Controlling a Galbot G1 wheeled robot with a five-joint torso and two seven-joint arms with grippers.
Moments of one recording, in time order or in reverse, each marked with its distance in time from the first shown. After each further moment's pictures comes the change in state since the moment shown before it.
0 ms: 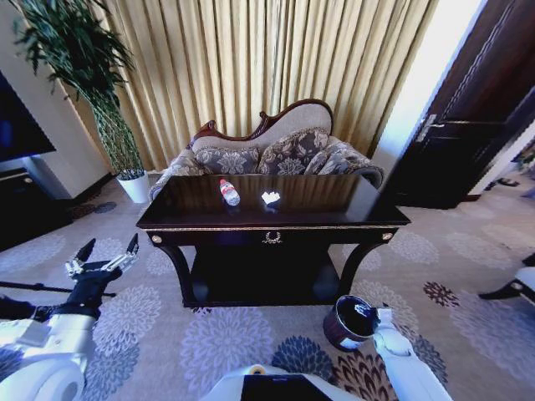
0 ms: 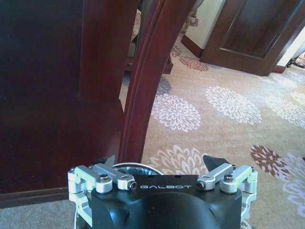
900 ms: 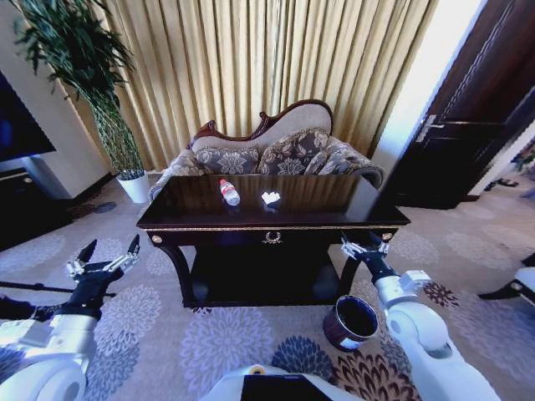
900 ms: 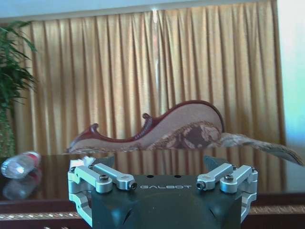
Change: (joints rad) left arm 0.003 -0.007 0.011 0.000 0.003 0.005 -0.004; right arm -0.288 -0.040 0.138 1.096 0.344 -0.072 -0.072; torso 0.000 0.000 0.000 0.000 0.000
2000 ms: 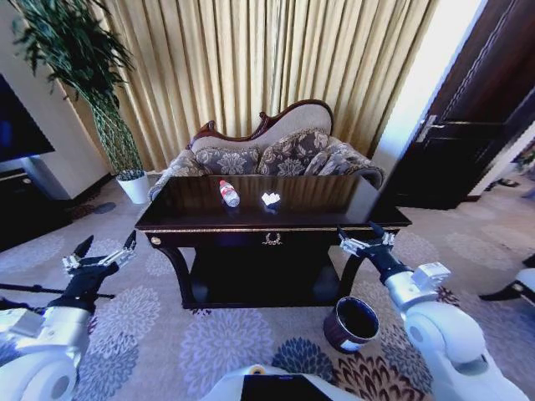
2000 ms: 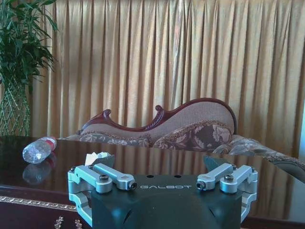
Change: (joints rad) left arm -0.036 0.060 -0.049 0.000 -0.063 0.076 -0.030; right arm -0.020 -0.007 0.067 0.134 -0.057 -0.188 -0.059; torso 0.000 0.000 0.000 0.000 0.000
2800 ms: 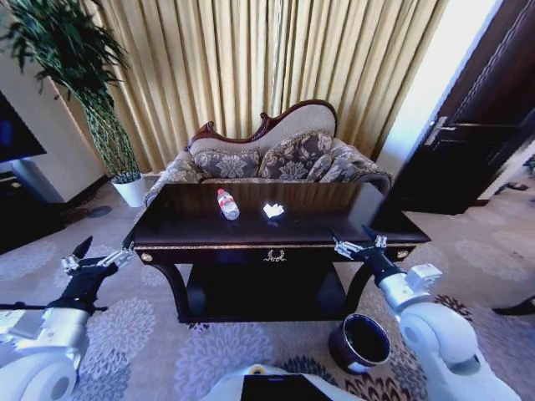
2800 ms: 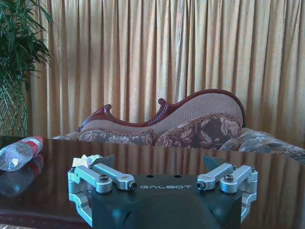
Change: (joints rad) left arm 0.004 -0.012 0.002 0.000 0.004 -0.004 0.004; right arm 0.003 0.017 -0.040 -0.013 -0.007 -0.002 0.003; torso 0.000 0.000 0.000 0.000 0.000
